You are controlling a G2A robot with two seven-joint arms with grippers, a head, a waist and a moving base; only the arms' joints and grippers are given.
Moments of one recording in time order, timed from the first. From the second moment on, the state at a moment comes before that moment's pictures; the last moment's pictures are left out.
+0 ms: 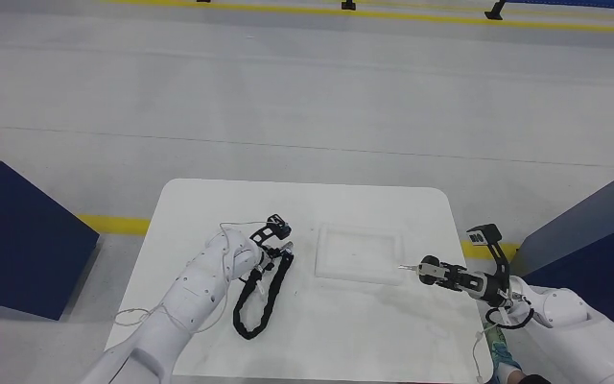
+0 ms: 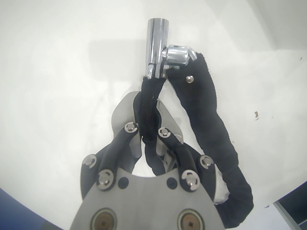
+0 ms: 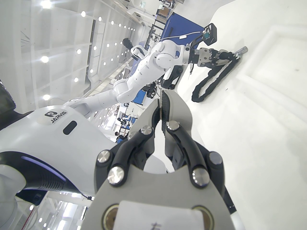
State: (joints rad) left arm 0.61 -1.44 -0.74 -0.69 1.17 -0.39 -0.73; right arm -1.17 -0.53 0.98 -1.36 0.88 -0.83 0.99
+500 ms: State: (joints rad) left arm 0.64 -1.41 -0.77 -0.81 1.31 -0.35 -0.66; right arm -1.17 -0.53 0.98 -1.36 0.88 -0.83 0.99
